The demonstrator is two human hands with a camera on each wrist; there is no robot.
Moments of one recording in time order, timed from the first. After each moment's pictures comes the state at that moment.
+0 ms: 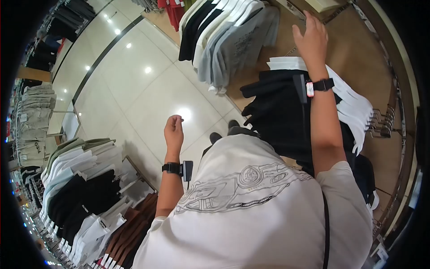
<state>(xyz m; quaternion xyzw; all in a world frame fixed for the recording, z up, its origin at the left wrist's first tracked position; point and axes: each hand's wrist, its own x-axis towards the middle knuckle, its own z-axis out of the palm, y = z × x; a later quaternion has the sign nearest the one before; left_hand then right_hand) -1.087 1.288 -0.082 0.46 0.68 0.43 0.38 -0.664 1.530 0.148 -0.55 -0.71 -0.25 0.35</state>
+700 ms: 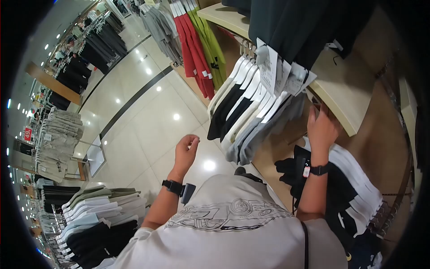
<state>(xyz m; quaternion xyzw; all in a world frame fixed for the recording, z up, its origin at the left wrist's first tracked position) -1.124 1.570 0.027 0.61 0.61 0.42 0.29 -0.704 1.613 0.136 -0.74 -0.55 -0.30 0.23</state>
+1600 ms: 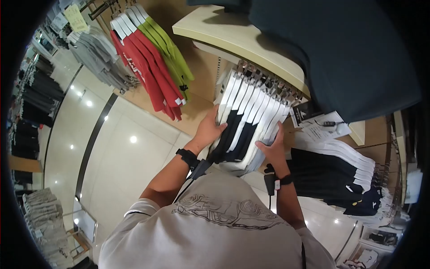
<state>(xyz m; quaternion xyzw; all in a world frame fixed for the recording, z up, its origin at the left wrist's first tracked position) -1.079 1.850 -0.003 0.77 0.34 0.30 0.45 -0.862 1.662 -0.003 -0.73 -0.43 0.16 0.51</state>
